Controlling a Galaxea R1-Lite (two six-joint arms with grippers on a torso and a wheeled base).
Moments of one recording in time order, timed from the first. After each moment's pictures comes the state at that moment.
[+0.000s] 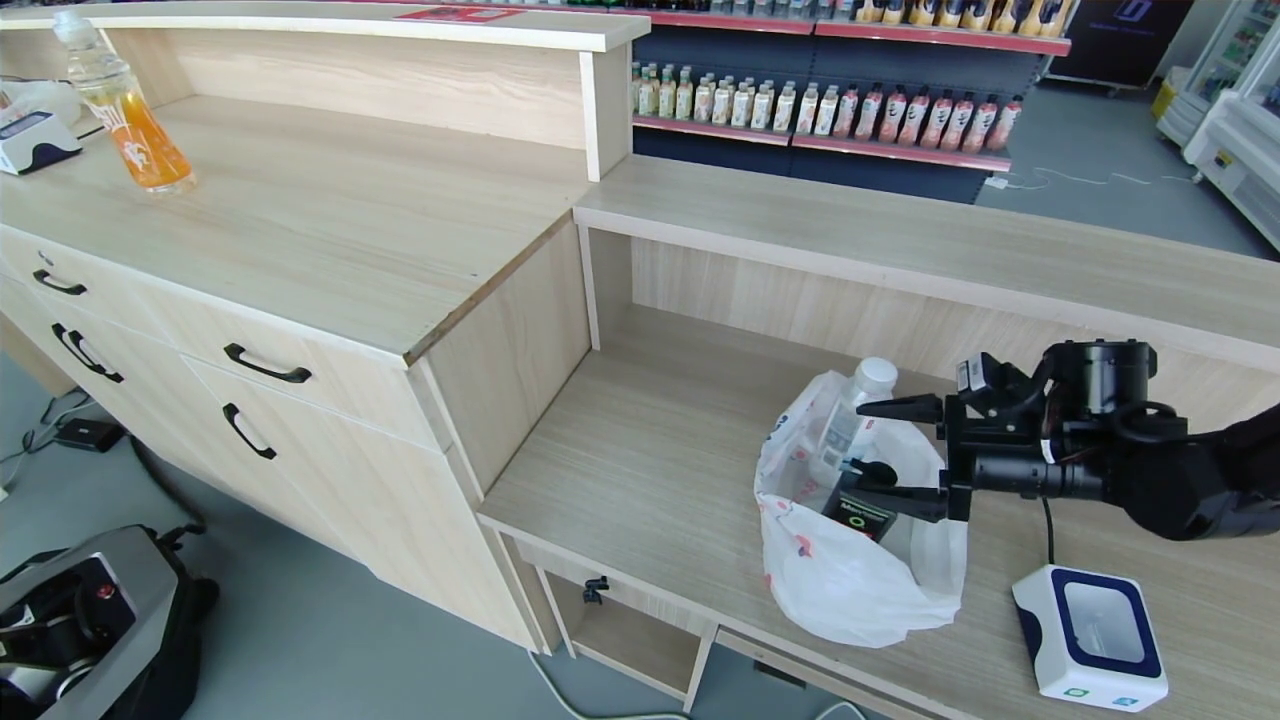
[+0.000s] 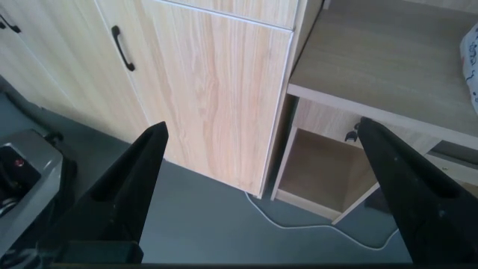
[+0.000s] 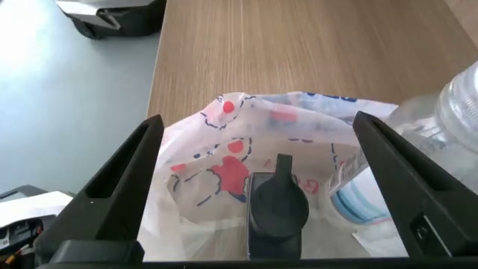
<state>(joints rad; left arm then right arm) 0.00 0.00 0.00 0.00 -0.01 0.00 0.02 1.95 -0.85 -0.64 1.03 -0.72</state>
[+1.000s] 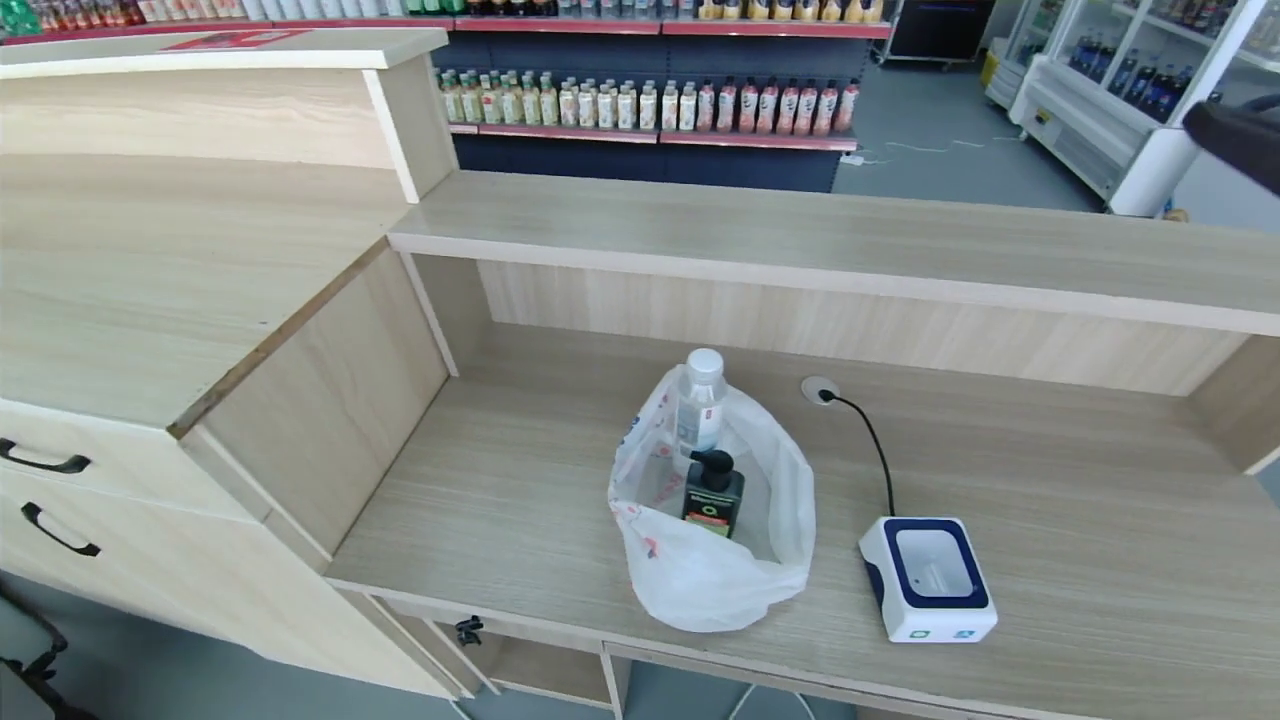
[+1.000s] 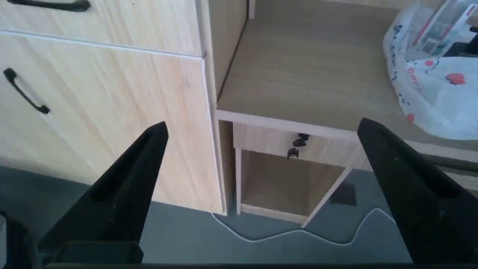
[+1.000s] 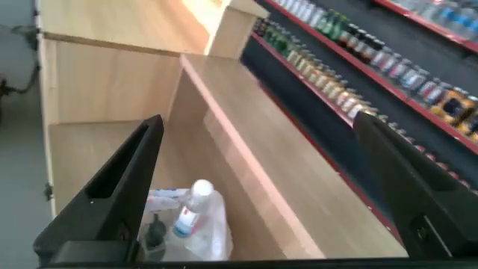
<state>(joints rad) 0.00 0.00 0.00 0.00 -0.01 0.00 0.15 1.12 -0.98 -0.50 0.61 -0.45</state>
